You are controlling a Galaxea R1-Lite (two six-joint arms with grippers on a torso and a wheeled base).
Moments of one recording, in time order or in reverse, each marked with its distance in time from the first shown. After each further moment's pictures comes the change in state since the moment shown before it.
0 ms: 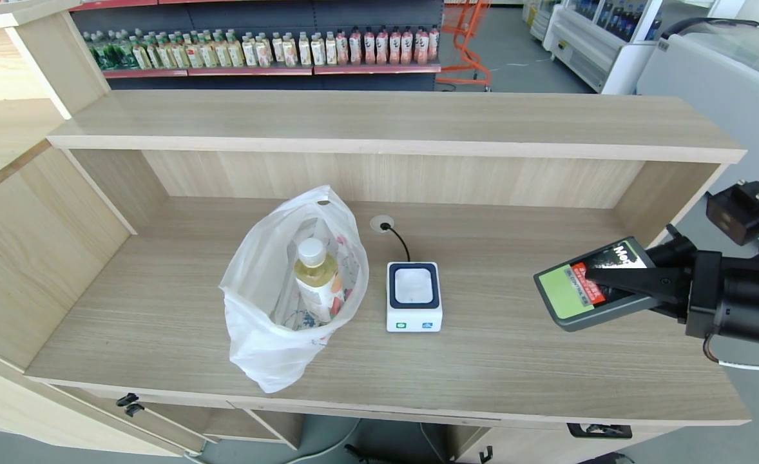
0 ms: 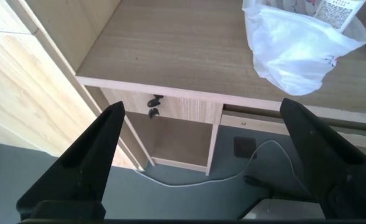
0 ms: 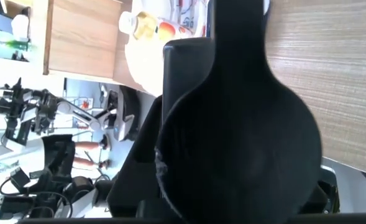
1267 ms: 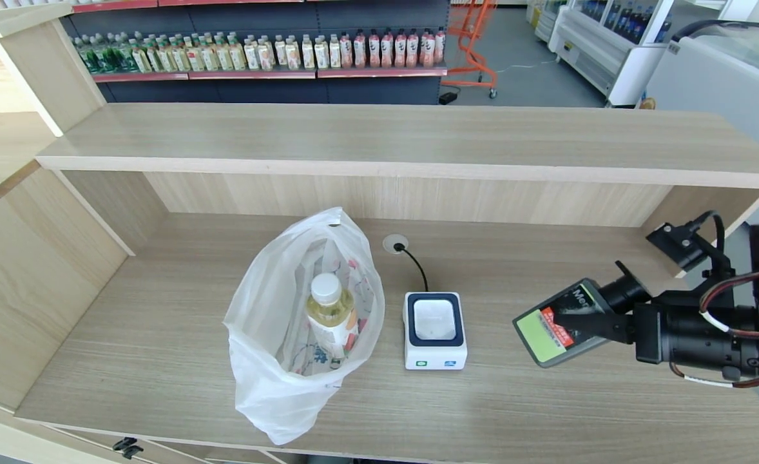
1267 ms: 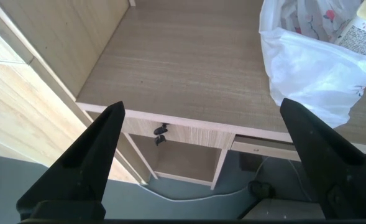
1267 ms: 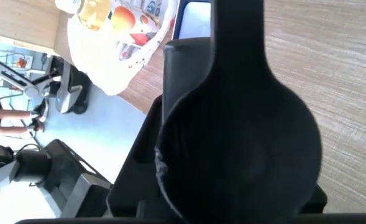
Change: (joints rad) left arm 0.000 0.000 0.000 0.000 0.000 0.000; right arm 0.067 0.114 0.056 -0.006 -0.076 -0.306
